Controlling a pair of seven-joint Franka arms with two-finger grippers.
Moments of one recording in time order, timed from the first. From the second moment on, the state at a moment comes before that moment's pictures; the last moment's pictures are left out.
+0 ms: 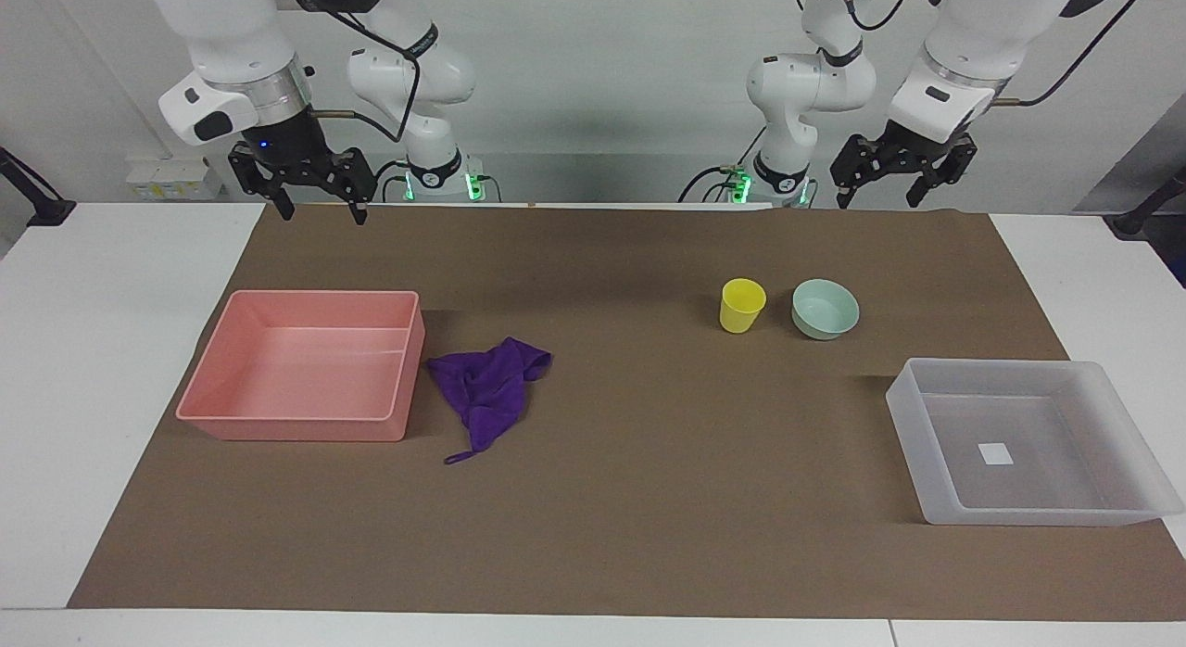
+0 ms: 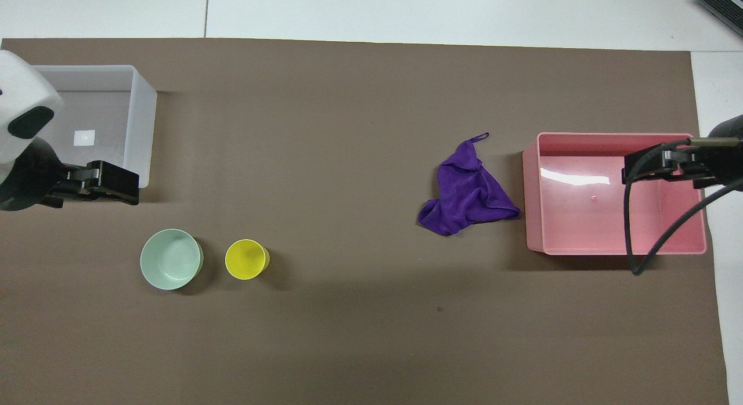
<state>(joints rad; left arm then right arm) -0.10 -0.03 -0.12 -1.51 -0.02 1.42 -0.20 -0.04 0.00 0.09 -1.51 -0.02 1.50 0.13</state>
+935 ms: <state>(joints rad) -0.10 -0.03 -0.12 -1.51 -0.02 1.42 -0.20 -0.04 0.00 0.08 -1.51 -0.02 1.49 0.13</state>
